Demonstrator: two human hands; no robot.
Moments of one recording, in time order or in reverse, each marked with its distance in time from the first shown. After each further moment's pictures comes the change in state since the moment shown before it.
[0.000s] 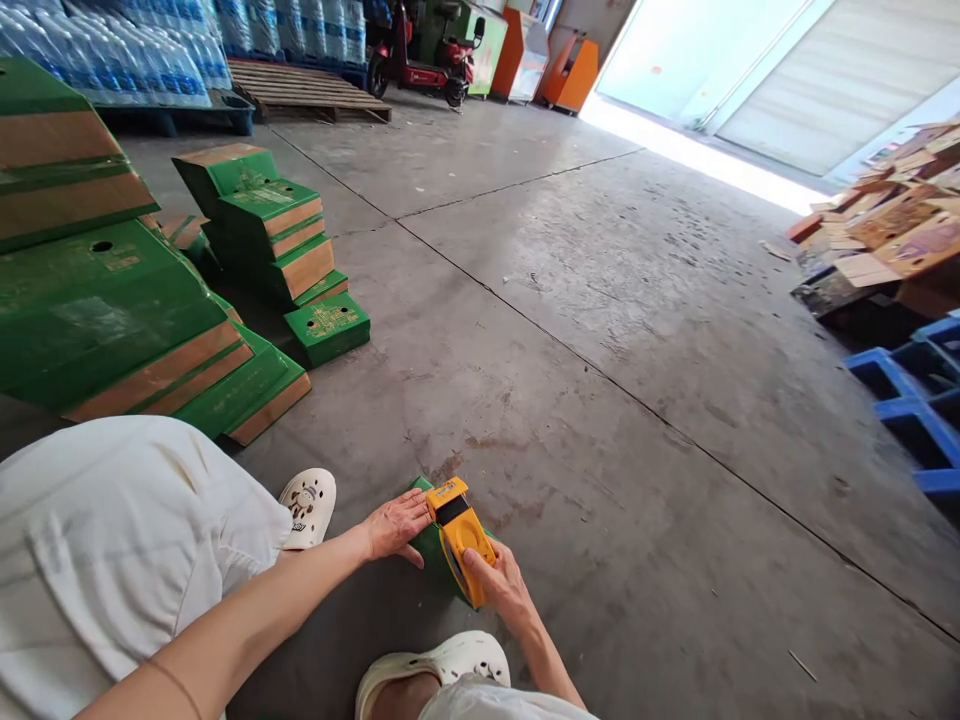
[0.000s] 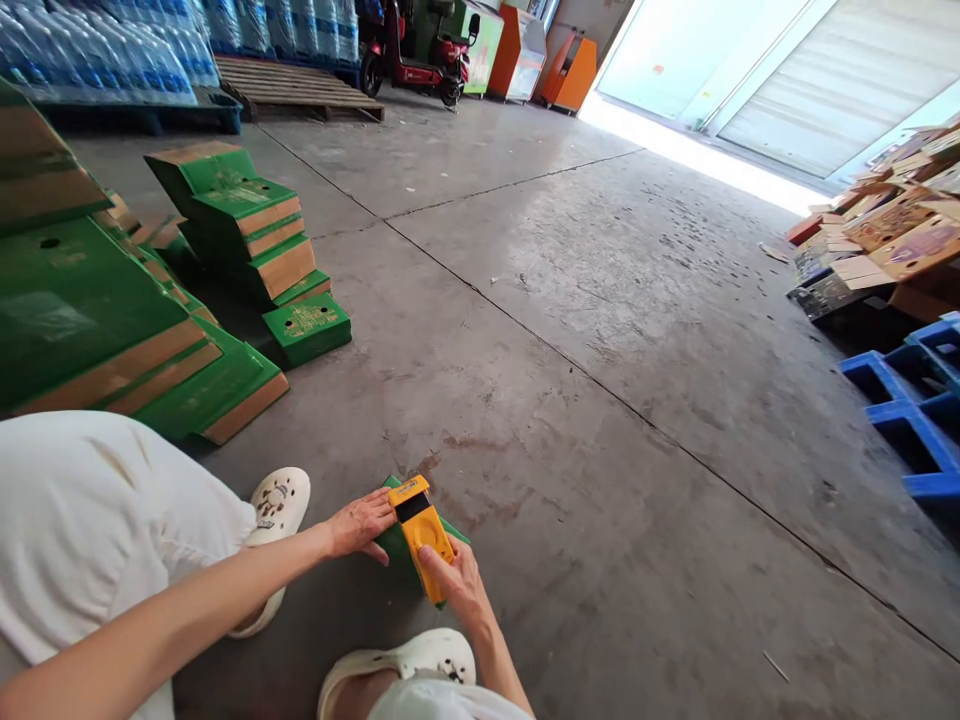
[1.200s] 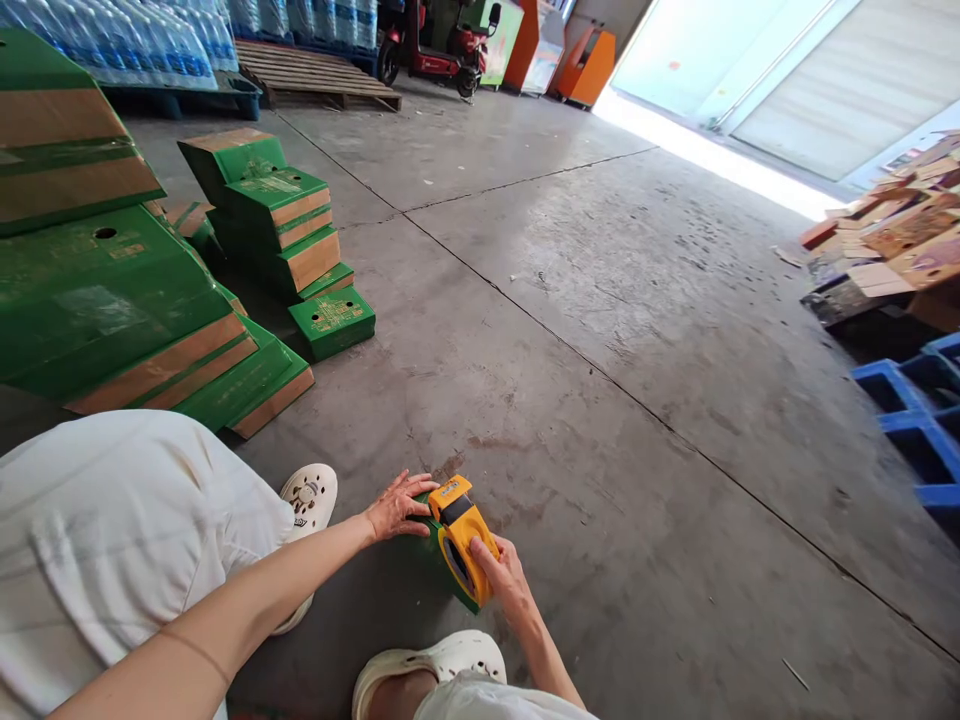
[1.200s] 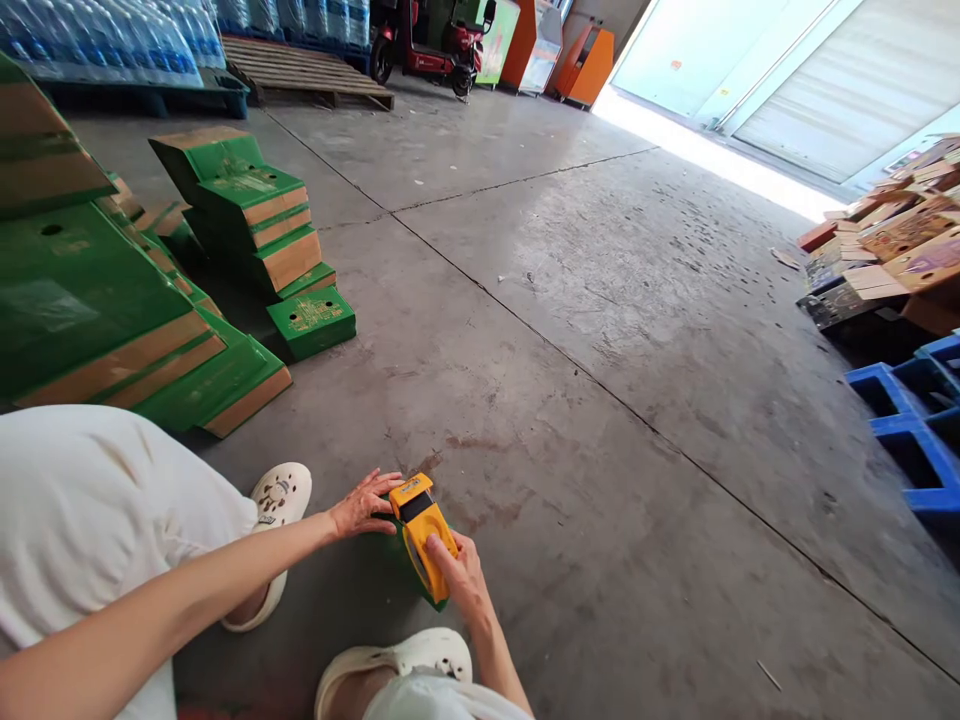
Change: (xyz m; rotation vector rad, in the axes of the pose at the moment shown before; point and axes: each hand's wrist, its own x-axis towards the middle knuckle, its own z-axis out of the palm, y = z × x) left_hand 0.003 -0.015 -0.010 -0.185 0.025 -0.231; right_hand 0.009 -0.006 0.002 -0.061 0.078 0.021
